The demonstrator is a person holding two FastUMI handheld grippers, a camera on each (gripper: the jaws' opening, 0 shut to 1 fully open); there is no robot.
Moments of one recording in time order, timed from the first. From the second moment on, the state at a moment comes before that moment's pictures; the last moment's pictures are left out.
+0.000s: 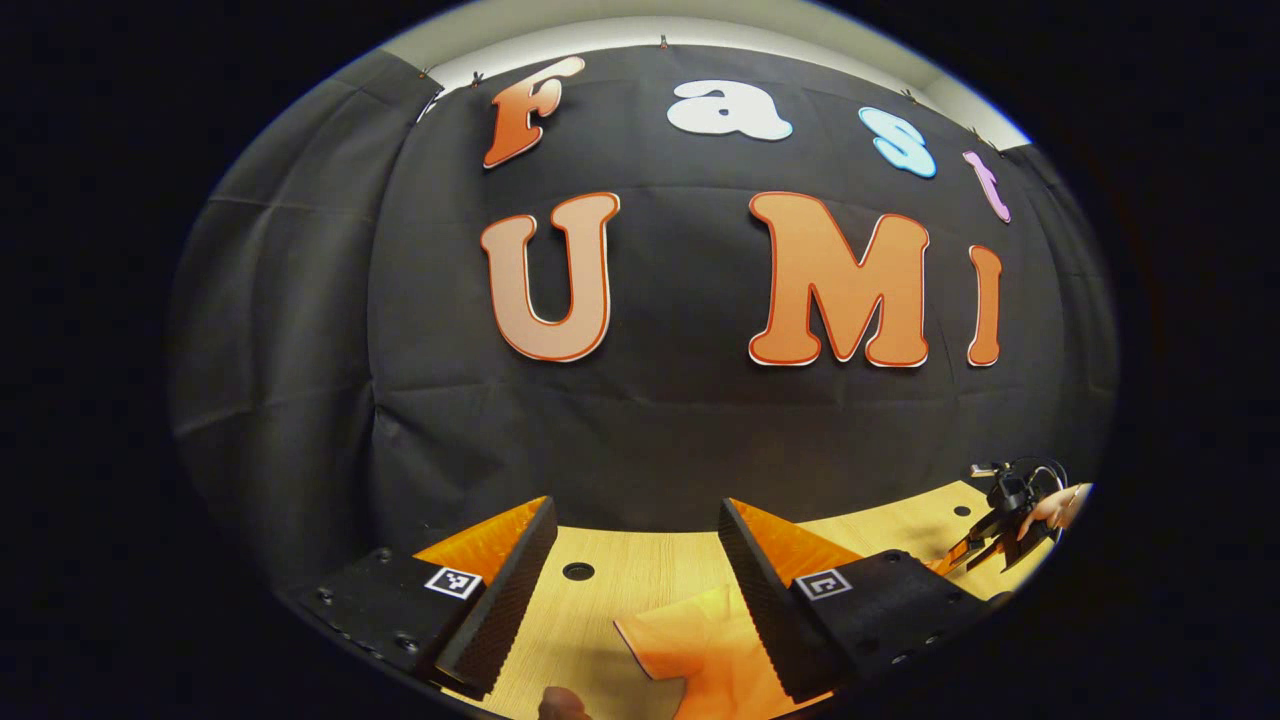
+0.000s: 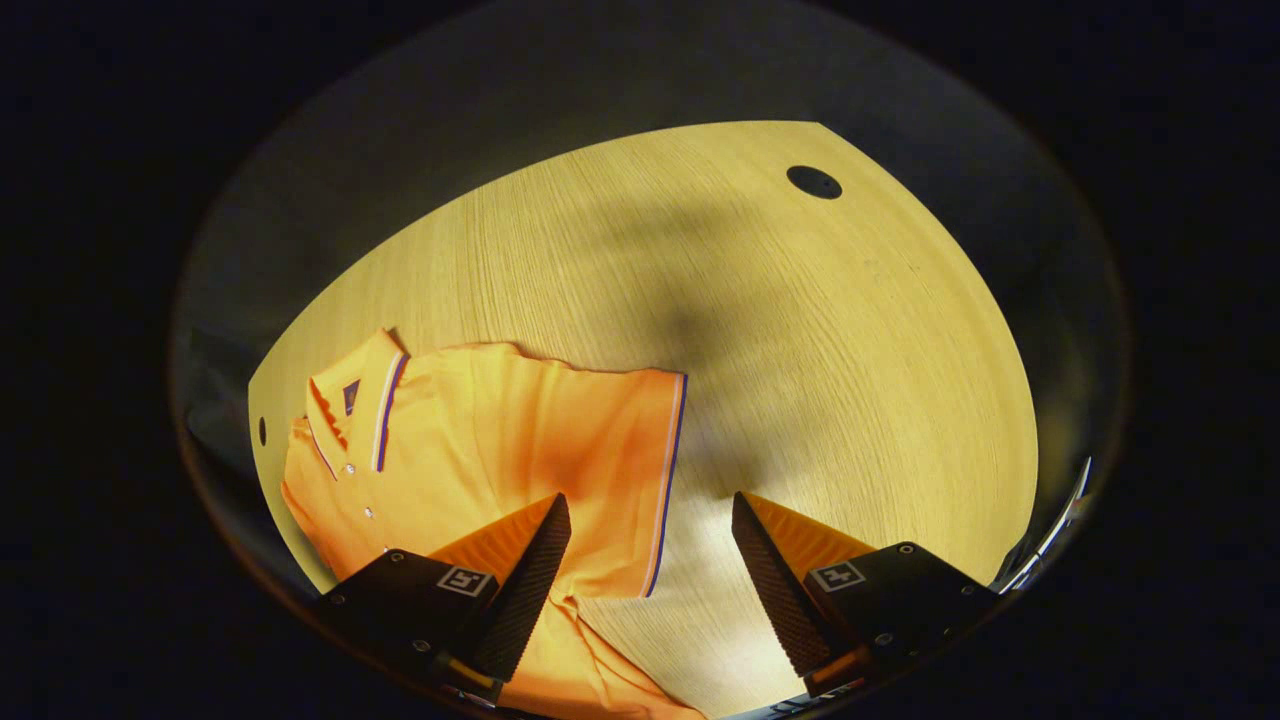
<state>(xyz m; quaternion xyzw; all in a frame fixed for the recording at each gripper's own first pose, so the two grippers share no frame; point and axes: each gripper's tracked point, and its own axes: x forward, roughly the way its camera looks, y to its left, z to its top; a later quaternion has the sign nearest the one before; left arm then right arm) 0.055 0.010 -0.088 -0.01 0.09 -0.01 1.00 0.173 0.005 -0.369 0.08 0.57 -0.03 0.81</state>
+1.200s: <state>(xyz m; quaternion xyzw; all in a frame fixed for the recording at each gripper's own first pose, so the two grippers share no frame) 0.041 0.057 -0.099 -0.01 0.11 0.03 0.99 0.180 0.010 -0.380 0.07 0.53 -0.04 0.85</state>
